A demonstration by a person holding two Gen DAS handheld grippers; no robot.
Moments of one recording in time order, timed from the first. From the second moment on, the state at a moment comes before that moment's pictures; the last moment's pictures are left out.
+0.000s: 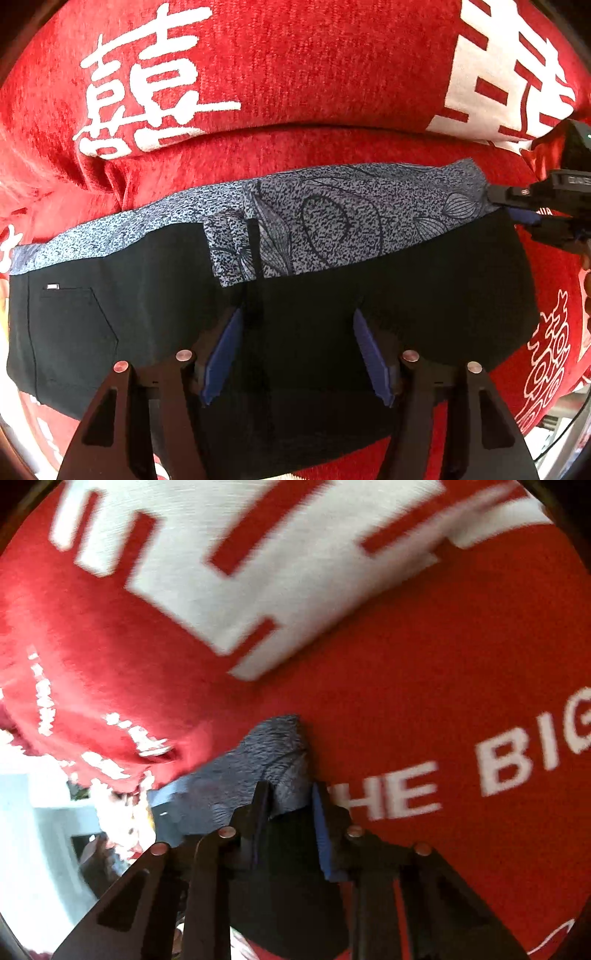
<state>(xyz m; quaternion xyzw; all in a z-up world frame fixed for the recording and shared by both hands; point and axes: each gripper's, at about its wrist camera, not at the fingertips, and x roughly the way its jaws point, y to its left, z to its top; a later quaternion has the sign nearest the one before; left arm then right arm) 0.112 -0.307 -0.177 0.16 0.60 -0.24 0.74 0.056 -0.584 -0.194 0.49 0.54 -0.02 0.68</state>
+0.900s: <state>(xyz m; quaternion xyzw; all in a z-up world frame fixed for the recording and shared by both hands) 0.077 -0.251 -0.151 0.13 0.66 -0.12 0.73 0.006 -0.441 -0.121 0.28 0.62 -0.04 0.73</state>
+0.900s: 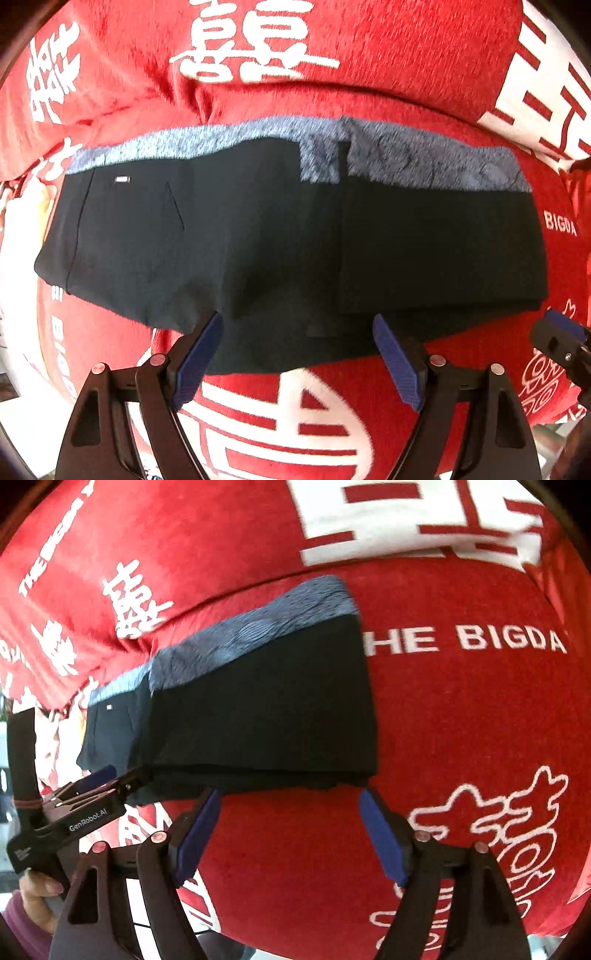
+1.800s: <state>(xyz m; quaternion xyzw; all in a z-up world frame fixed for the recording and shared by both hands) 0.133 -0.058 -0.162 0.05 0.69 -0.10 0.72 0.088 -0.221 -0.120 0.18 0.67 0.01 0.72</state>
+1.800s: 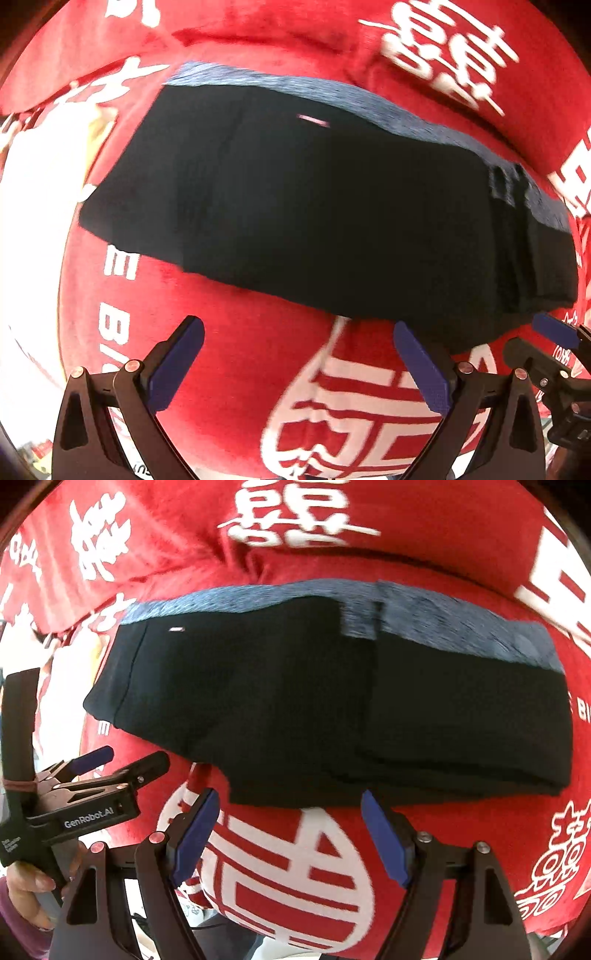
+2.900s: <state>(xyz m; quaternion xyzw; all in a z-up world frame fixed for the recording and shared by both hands) 0.184 0.059 -0.163 -0.10 0.66 -0.05 0.74 0.120 -0.150 -0.131 0.14 0.69 0.04 0.71</state>
